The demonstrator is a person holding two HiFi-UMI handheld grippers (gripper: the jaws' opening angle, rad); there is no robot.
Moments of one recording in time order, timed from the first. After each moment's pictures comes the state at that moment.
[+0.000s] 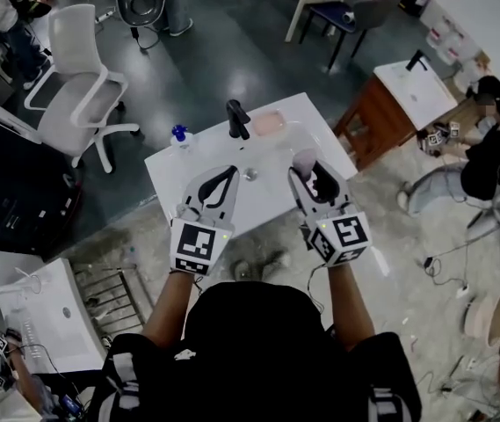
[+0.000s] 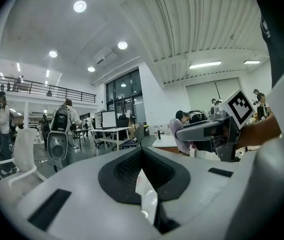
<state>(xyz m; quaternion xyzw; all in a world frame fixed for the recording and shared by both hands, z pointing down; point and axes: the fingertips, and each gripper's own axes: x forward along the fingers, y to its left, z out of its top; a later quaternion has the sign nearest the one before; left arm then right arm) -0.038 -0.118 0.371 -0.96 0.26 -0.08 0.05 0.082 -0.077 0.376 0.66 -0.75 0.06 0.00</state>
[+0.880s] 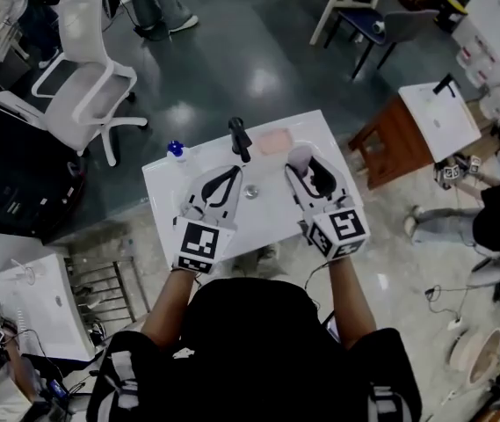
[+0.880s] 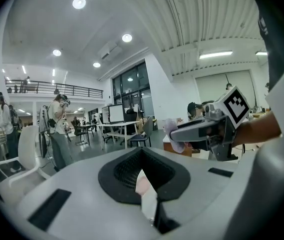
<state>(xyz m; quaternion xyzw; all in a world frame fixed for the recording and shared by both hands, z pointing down) 0.023 -0.198 0.397 -0.94 0.31 -0.11 0.04 0.134 -0.183 0.405 0.59 -0.80 0.08 0.03</state>
